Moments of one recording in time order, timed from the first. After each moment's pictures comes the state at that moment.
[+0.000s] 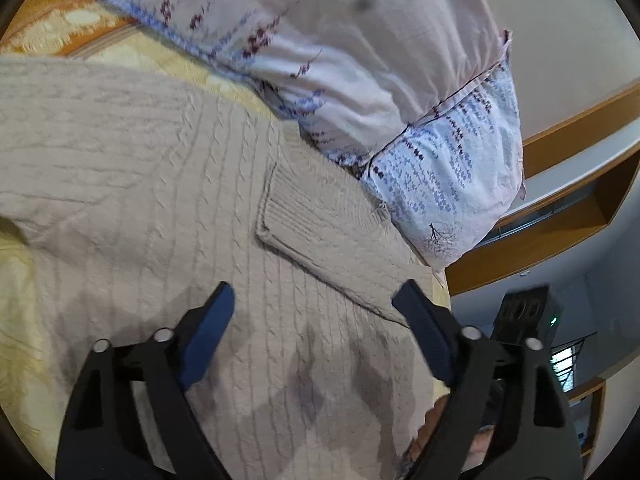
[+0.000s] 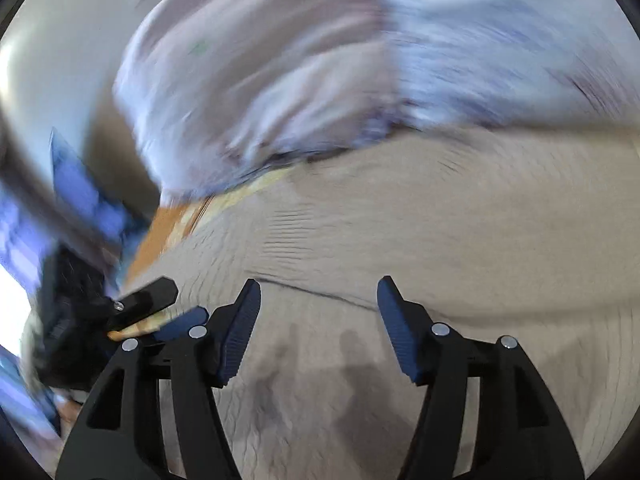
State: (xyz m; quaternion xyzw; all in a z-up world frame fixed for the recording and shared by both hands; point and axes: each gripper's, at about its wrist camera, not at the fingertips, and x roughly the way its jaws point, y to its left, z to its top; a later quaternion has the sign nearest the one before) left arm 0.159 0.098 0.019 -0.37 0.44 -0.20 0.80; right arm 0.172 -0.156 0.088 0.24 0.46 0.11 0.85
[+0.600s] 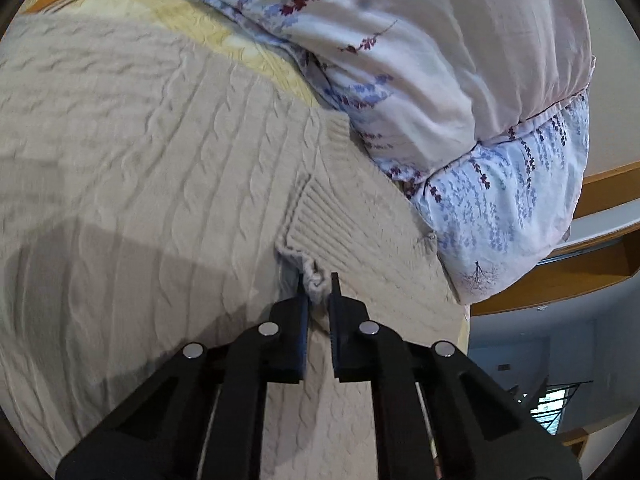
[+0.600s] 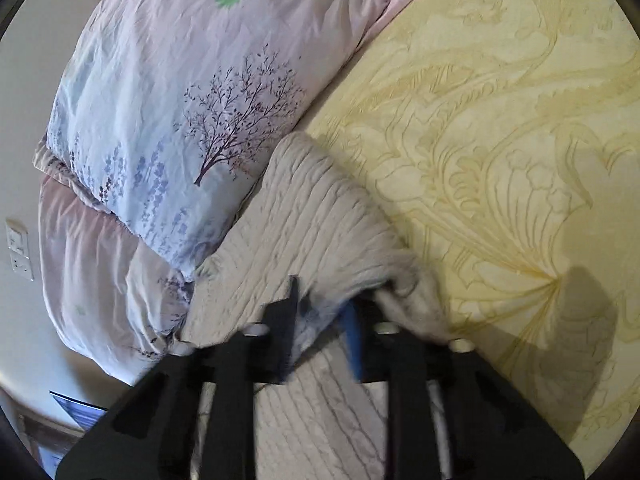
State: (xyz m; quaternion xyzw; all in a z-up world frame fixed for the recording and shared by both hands) left arm 0.225 0.081 -0.016 -0.40 0.48 -0.13 0.77; right arm 0.109 -0.335 0.041 0.48 0.36 -0.14 0.79
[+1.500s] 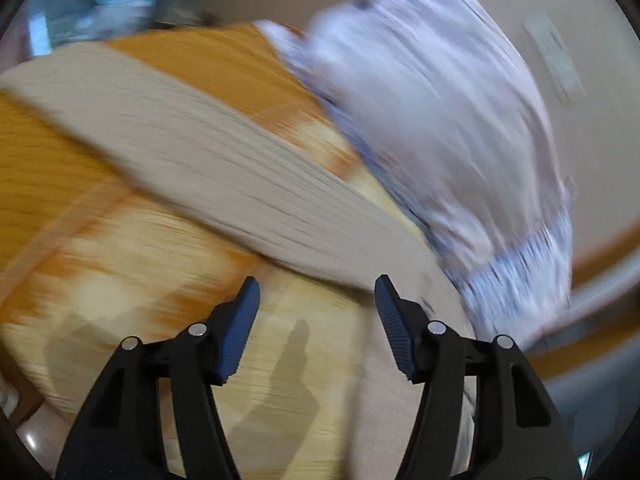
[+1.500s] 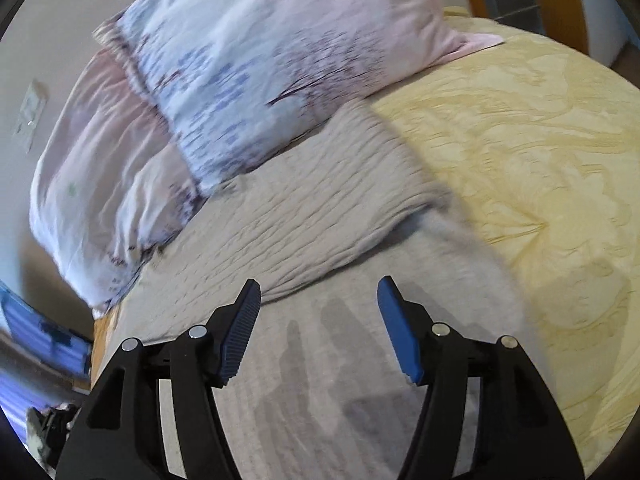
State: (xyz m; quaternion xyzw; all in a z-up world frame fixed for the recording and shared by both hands) left arm 0.037 0.307 0.021 -0.44 0.35 0.06 0.82; right arm 0.089 -0.261 0.064 0.32 0.40 -0.10 0.85
